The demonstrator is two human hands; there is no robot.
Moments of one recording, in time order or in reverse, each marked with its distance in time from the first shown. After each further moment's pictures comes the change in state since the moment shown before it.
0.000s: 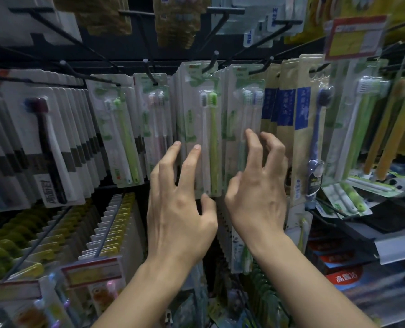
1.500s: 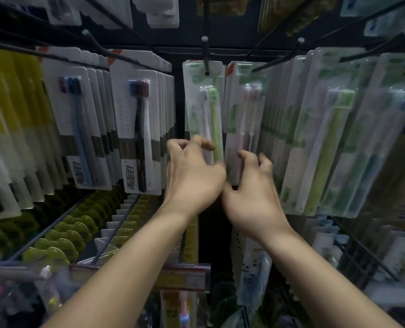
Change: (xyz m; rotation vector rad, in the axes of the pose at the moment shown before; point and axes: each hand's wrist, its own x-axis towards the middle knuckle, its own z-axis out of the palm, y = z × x) left_hand 0.080 -0.092 -0.063 -0.138 -0.097 -0.535; right_hand 0.001 -0.114 0.063 0.375 -0.694 0.140
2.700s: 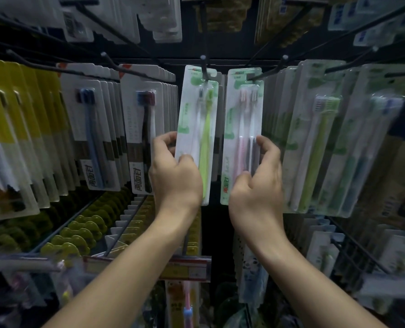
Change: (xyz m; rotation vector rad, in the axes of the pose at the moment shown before) left_hand -0.016 -0.005 -0.009 -0.467 0.386 0.034; right_hand -0.022 -0.012 -0.002 0.376 0.298 -0.133
